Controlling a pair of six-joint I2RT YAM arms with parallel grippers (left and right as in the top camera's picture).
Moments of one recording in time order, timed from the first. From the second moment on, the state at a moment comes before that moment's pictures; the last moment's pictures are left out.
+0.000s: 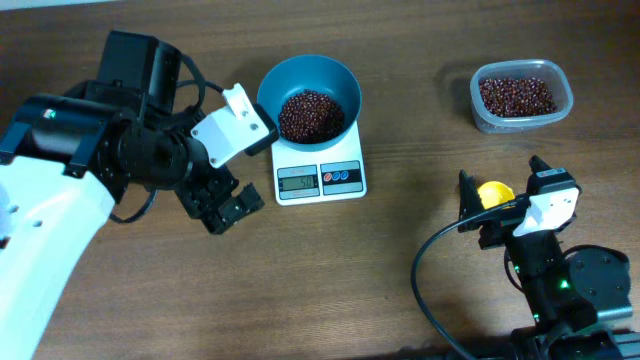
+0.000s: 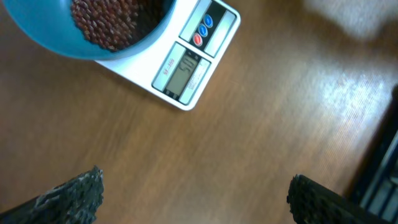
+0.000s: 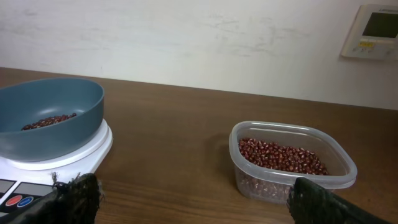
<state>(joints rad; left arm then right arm) -0.29 1.35 1.25 -1.11 0.34 0.72 0.04 0.01 0.01 -0.07 -0.04 -0.06</state>
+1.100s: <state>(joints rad) -0.07 0.08 0.79 -1.06 0.01 0.14 0.04 0.01 0.01 -0.07 -0.04 -0.06</state>
